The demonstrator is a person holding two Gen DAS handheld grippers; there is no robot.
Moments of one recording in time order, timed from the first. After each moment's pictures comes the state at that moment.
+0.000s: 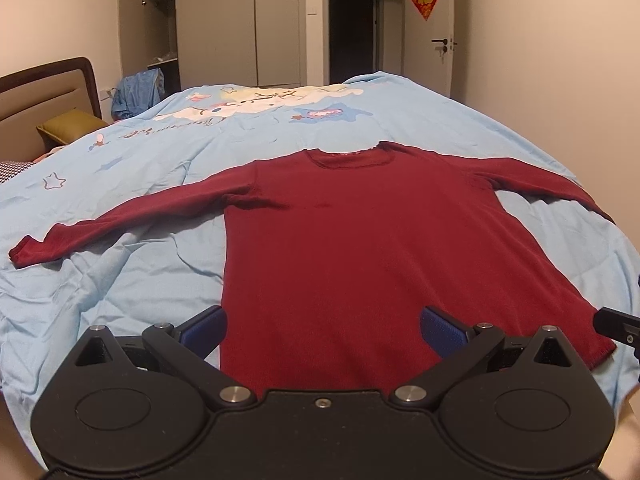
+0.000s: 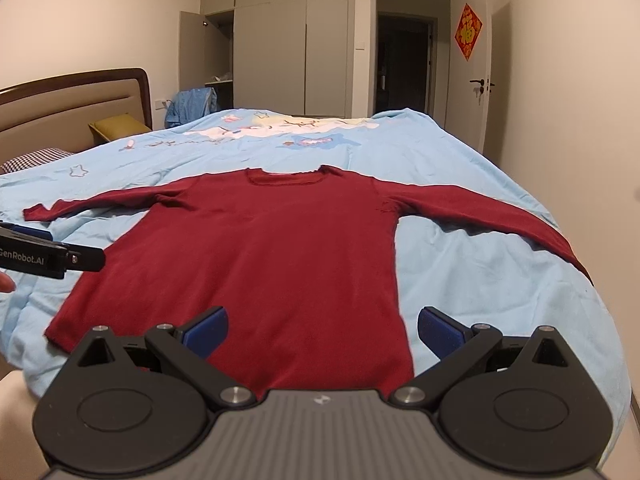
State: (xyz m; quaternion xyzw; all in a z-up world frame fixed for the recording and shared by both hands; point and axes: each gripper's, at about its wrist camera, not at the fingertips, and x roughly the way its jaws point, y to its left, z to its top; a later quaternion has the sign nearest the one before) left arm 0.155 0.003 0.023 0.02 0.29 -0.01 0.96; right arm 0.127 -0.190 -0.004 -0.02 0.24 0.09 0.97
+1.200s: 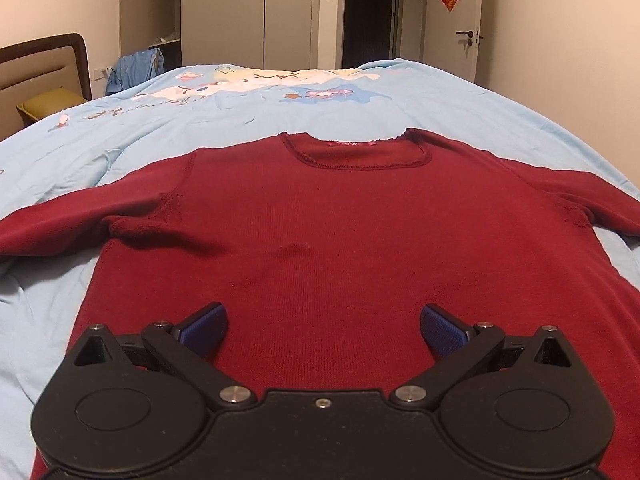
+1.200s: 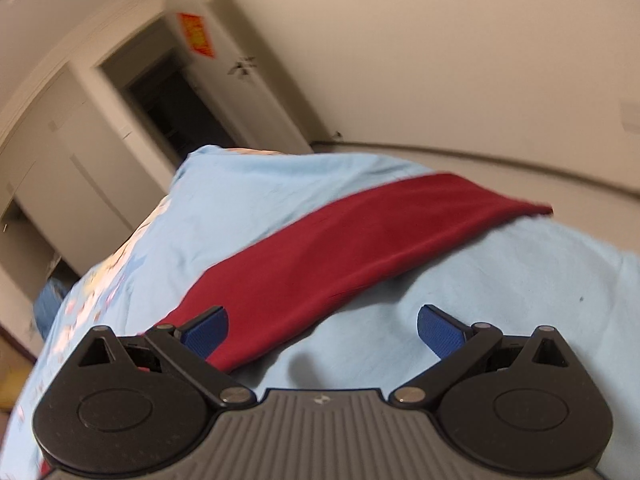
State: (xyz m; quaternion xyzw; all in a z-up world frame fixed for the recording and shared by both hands) left arm 0.372 -0.025 -0.059 -0.01 0.30 0.00 0.95; right arm 0.380 -0.445 -0.071 0.36 0.22 -0.13 0.90
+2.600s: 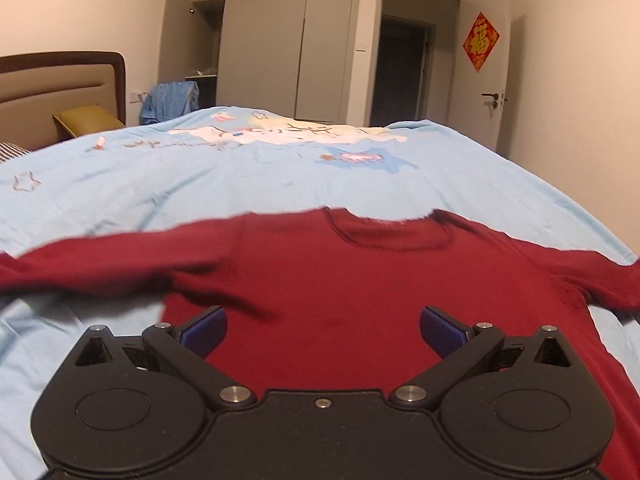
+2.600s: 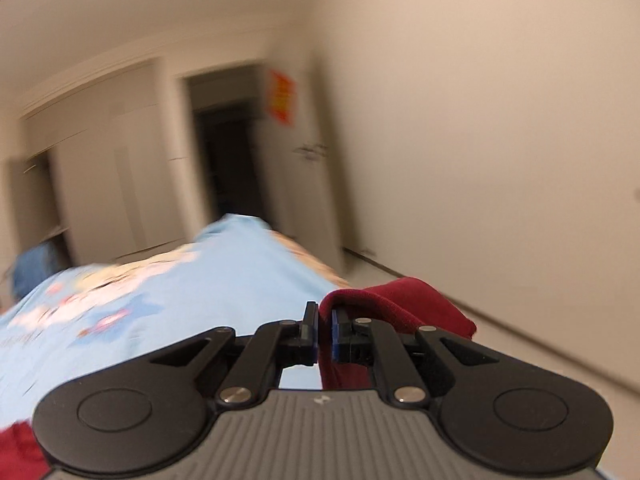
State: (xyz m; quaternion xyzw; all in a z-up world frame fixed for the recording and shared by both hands) left arm 0.348 0.002 -0.011 -0.05 0.23 0.05 0.97; right arm 0.500 -0.382 0.007 0.12 0.09 -0.12 0.98
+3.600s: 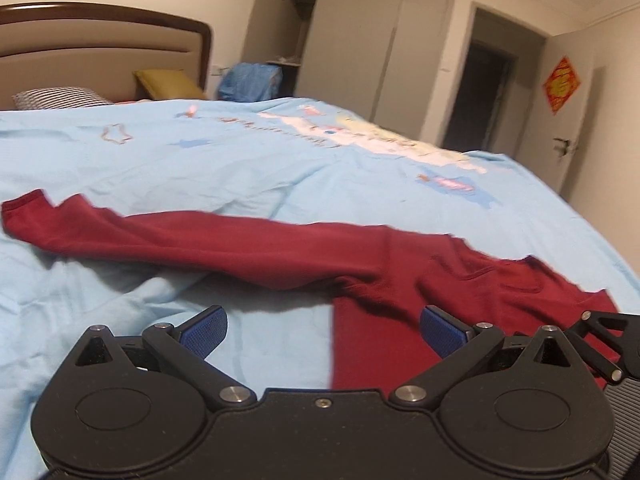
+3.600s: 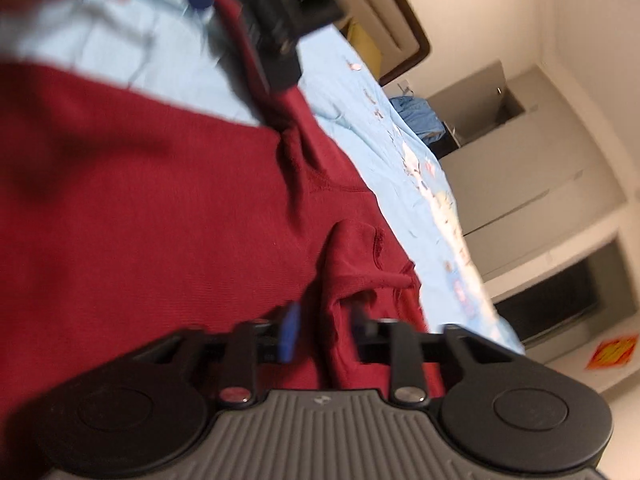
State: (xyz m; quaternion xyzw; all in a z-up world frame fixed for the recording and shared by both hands) left arm 0.306 0.107 -0.005 -0.13 0.22 0.12 0.96; right arm 0.423 0.029 -0.097 -0.50 0.10 0.28 0.81
